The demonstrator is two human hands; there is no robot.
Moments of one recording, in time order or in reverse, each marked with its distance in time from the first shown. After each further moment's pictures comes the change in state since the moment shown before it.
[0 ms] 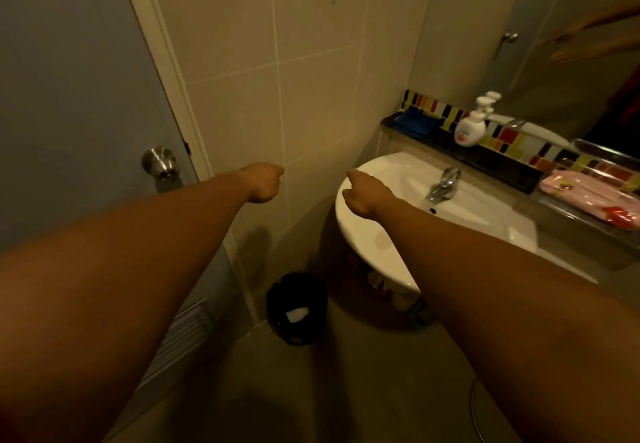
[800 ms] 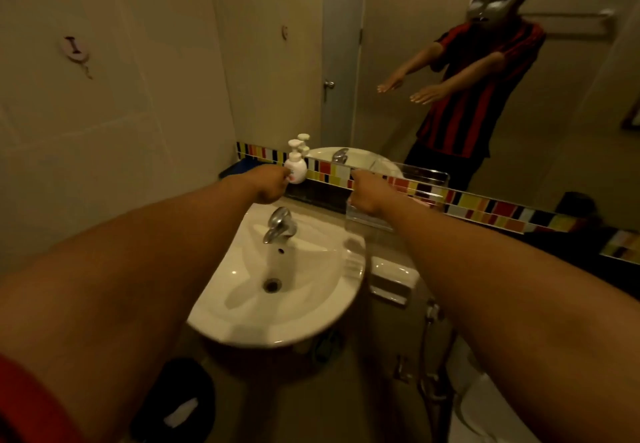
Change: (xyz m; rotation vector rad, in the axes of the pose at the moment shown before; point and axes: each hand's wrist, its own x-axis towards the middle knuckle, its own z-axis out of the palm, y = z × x) left_hand 0.093 0.404 -0.041 0.030 0.103 0.414; right_hand -0.097 0.318 -0.211 0.076 0.305 0.340
